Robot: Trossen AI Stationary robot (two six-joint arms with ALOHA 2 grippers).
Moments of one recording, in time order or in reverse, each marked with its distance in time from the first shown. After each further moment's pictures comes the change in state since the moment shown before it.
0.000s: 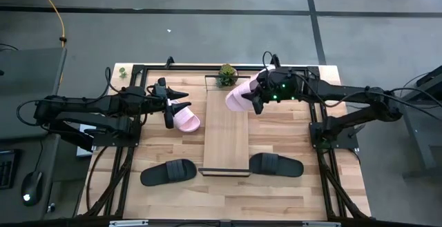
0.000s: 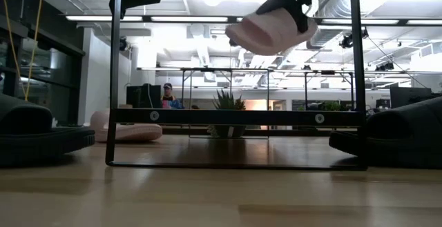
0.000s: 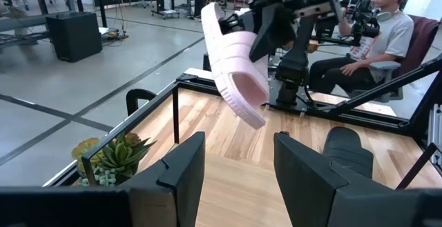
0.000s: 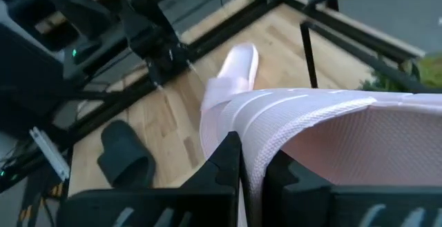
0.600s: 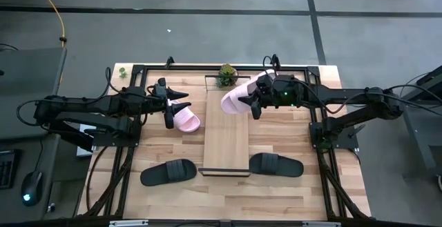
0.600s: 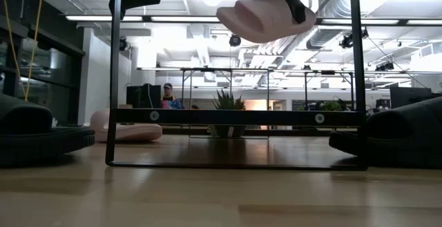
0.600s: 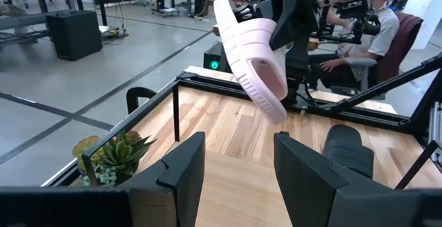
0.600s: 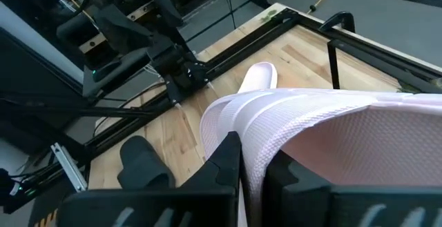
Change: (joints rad) left arm 0.000 0.000 0.000 -0.008 0.000 0.000; right arm 0.103 0.000 0.000 0.080 0.101 0.045
